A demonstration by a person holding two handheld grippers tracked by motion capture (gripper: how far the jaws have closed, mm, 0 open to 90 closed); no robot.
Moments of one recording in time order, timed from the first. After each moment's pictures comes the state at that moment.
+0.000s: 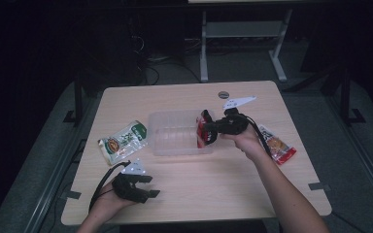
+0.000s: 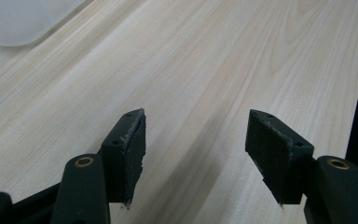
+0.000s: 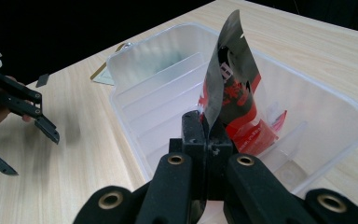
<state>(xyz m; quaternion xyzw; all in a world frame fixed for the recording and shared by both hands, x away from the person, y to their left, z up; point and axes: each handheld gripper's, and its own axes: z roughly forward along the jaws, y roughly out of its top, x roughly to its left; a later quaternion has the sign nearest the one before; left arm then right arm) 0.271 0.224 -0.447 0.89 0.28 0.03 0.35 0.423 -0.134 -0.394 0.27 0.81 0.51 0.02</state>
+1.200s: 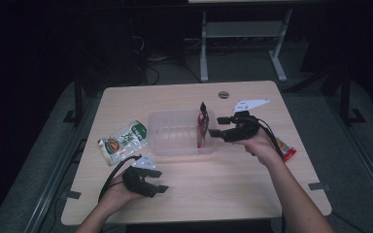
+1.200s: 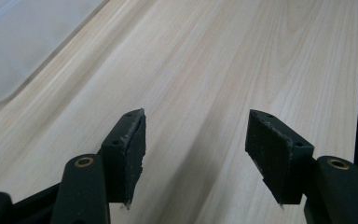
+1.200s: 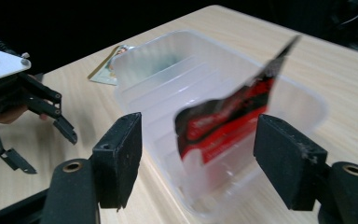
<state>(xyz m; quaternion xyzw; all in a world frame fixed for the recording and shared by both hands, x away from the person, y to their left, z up) 0.291 0.200 -0.445 0.90 0.24 0.01 0.35 0.392 -0.156 -0.372 0.28 0.81 0.51 0.06</state>
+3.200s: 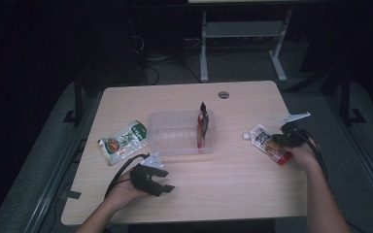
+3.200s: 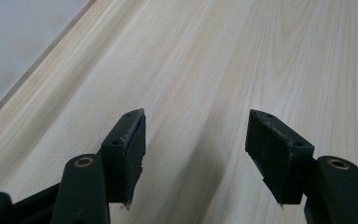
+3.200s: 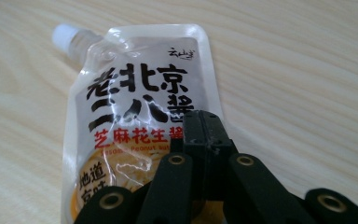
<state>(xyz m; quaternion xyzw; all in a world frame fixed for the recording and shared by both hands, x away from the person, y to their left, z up) 0.298 0.181 -0.448 0.91 0.22 0.00 0.35 0.408 -0.311 -0.459 0.47 0.82 0.28 0.17</state>
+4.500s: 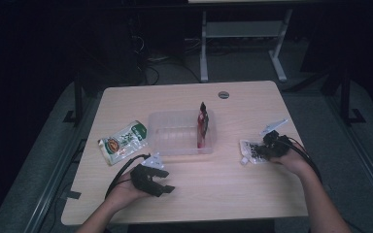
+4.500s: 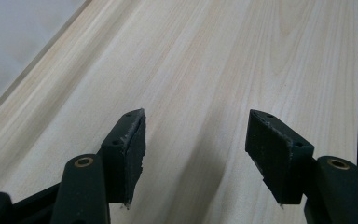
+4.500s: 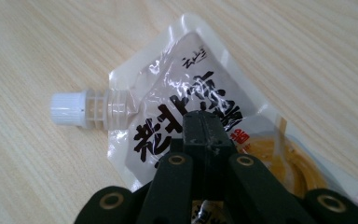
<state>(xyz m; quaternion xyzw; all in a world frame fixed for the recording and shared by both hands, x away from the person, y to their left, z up) 0.298 0.179 -0.449 0.91 0.22 0.00 0.35 0.382 -0.255 -0.452 0.36 0.89 0.25 0.10</state>
